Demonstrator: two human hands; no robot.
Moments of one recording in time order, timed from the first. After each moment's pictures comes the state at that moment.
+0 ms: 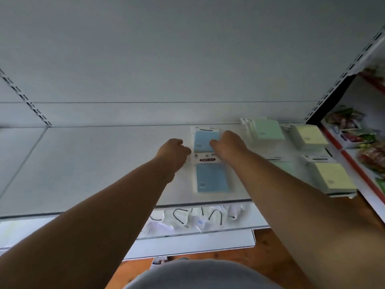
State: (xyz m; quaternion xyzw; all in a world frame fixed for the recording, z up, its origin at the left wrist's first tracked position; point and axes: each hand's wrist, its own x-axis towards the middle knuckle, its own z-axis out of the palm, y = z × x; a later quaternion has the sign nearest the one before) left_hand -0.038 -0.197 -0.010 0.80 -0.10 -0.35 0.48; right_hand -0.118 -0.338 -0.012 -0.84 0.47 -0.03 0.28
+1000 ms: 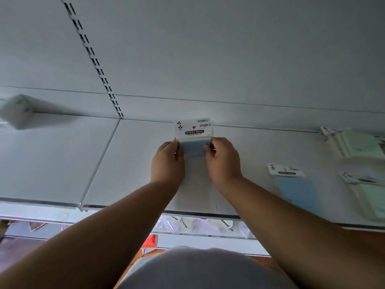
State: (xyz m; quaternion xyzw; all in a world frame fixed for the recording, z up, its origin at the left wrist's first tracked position) left_hand 0.077 -0.040 -0.053 0.91 -0.20 0.00 0.35; right_hand 0.009 -0.161 -0.055 -0.88 0.28 -0.23 0.30
